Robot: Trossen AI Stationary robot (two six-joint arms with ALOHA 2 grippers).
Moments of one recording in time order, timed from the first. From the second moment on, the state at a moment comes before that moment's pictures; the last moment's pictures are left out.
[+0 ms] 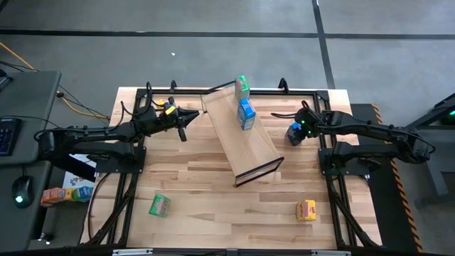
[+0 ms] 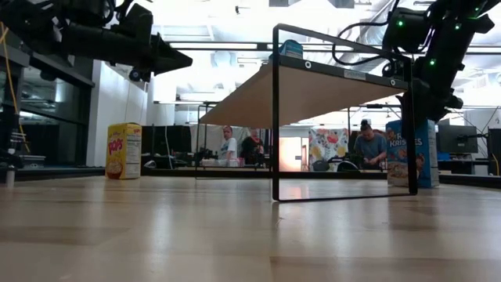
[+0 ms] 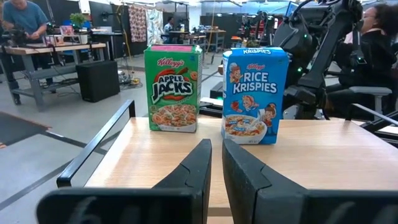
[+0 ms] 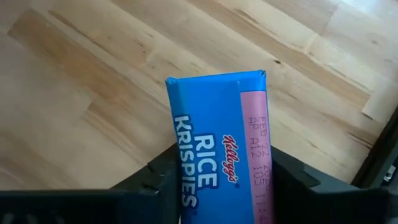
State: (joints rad) left arm 0.38 0.91 0.33 0.57 0.00 -0.01; right arm -0.42 0.91 0.63 -0.88 0.18 0.52
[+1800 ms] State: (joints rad) left arm 0.38 0.91 0.33 0.57 0.00 0.00; right arm -0.01 1.78 1.98 -1.11 0.36 0.57
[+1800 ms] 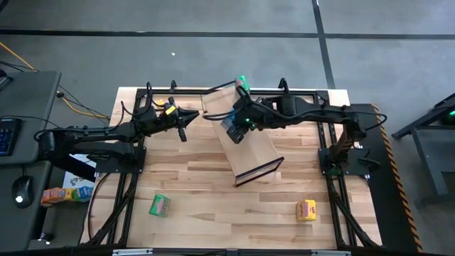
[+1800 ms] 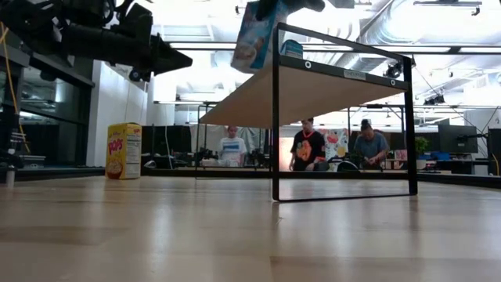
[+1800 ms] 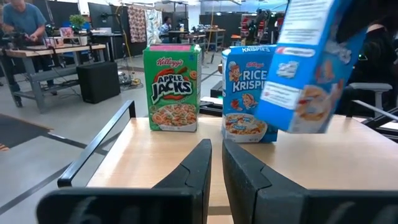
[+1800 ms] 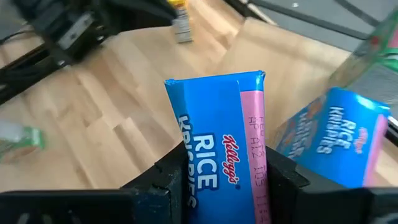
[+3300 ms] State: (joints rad) left arm 0.38 0.91 0.33 0.58 0.00 0.00; right arm -0.03 1.87 1.98 -1.14 0.39 0.76
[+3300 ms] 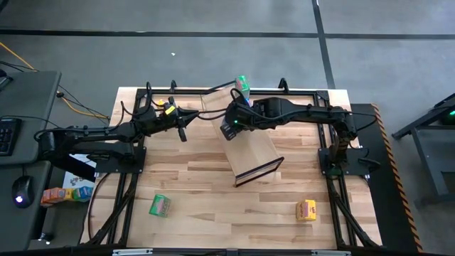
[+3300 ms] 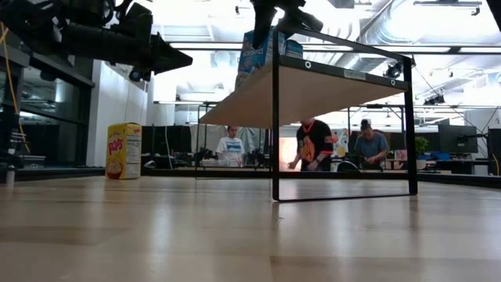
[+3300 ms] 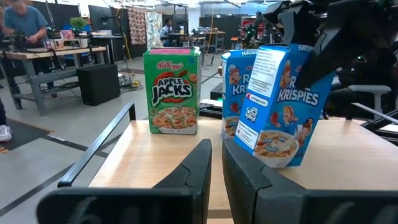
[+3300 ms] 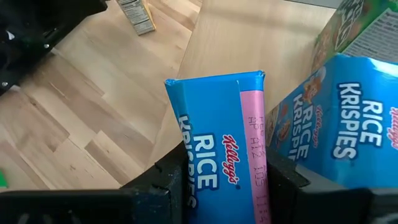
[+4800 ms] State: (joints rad) left arm 0.38 0.91 0.33 0.58 0.00 0.04; right arm 0.01 1.65 1.95 -1.22 0.64 0.44
